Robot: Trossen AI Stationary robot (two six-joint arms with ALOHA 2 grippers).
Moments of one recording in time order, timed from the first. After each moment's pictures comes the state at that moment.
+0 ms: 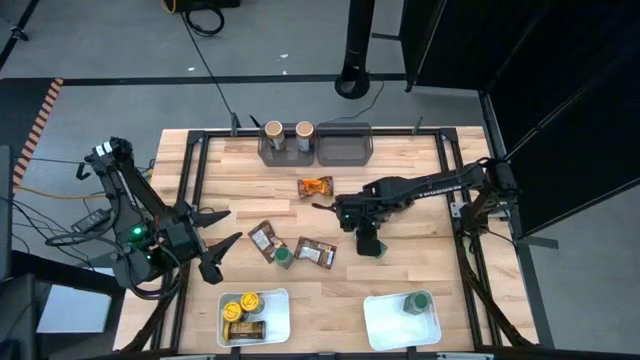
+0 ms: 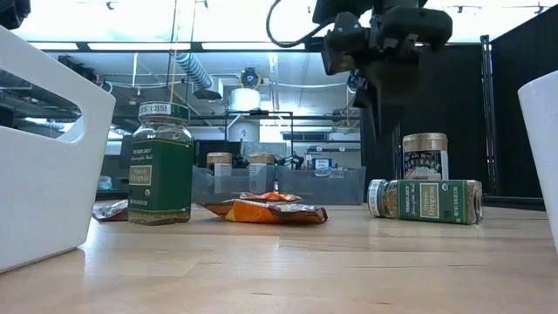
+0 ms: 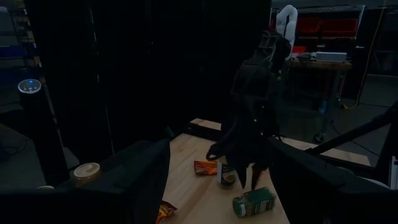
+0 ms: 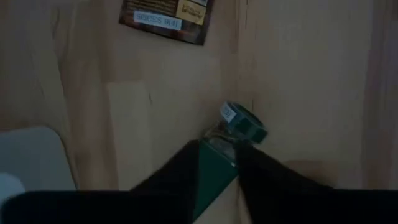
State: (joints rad) left arm -1.03 1.02 0.94 -0.07 -1.56 -0.22; right arm 0.06 1.73 1.33 -0.98 -0.15 0.14
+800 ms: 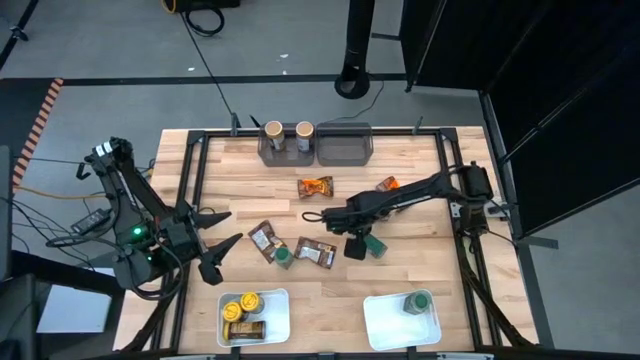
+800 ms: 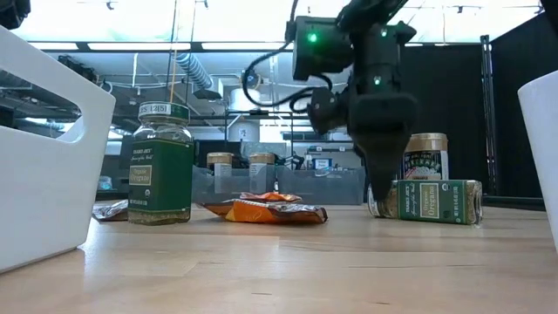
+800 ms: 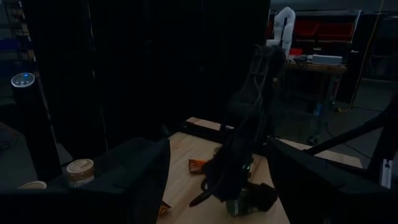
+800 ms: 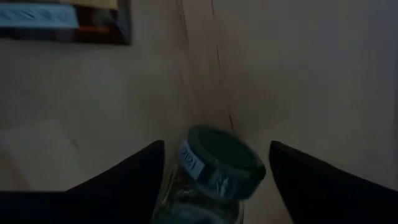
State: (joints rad) left arm -1.03 1.02 0.94 -0.09 -1.55 -0.28; right arm 0.06 1.95 1.33 -0.92 -0.03 0.32
